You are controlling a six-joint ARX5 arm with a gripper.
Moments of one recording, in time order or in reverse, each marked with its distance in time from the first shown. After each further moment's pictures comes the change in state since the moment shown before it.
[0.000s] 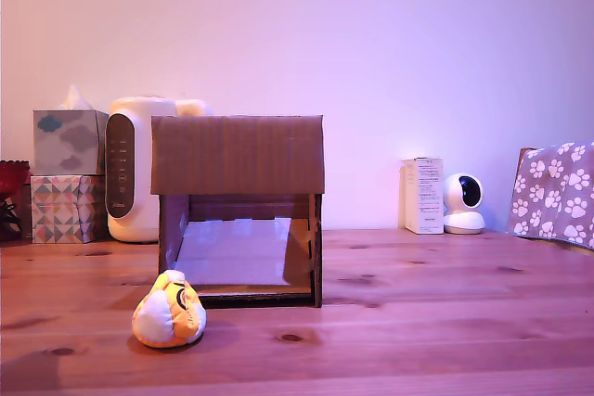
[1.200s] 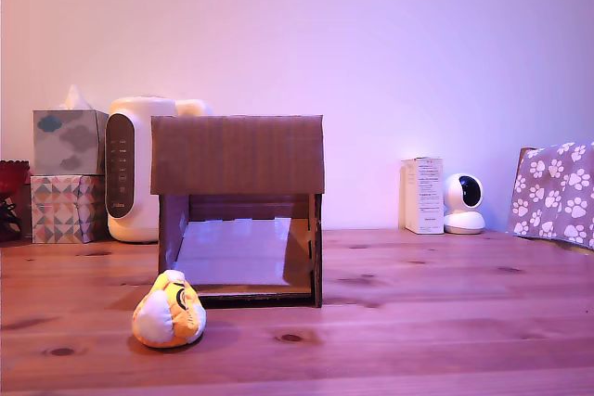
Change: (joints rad) arm -0.262 0.049 0.109 0.101 0.289 -0.270
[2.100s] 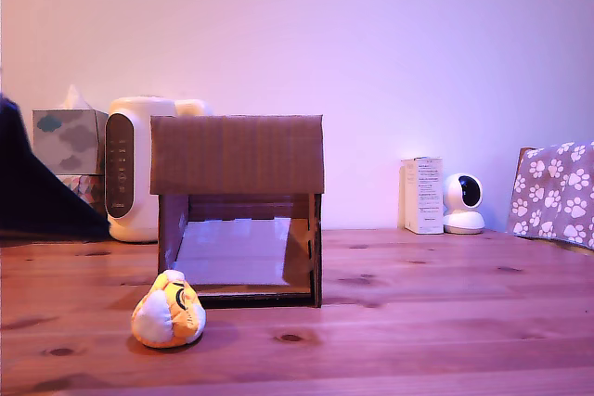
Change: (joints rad) arm -0.489 0.763 0.002 0.335 -0.376 0.125
